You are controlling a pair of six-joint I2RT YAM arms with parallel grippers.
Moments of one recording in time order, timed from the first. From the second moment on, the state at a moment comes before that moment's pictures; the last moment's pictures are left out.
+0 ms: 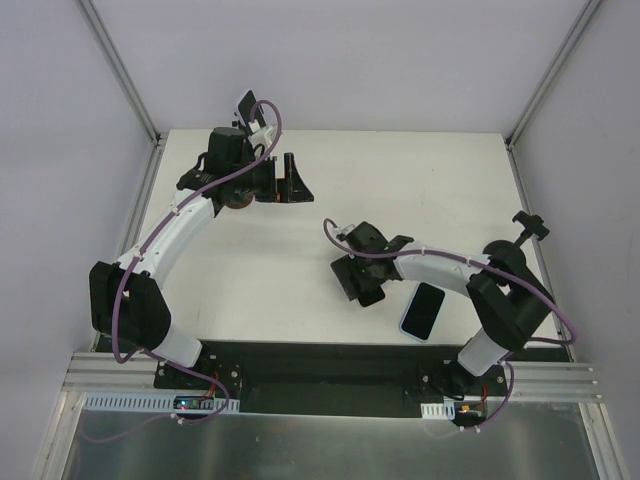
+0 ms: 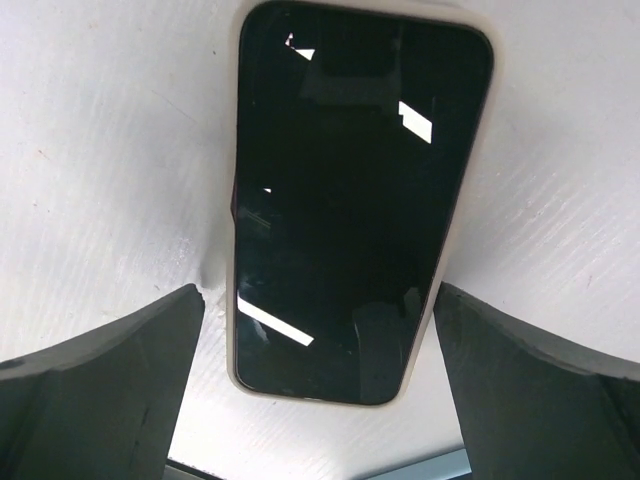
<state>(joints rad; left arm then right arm) -0.31 1.50 1.33 -0.44 0.67 -0.39 0.79 1.61 0.91 -0.47 0.05 0.20</state>
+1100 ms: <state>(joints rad) -0.31 1.53 1.29 -0.37 0.77 -0.47 0.88 1.46 0.75 -0.33 0.24 0.21</state>
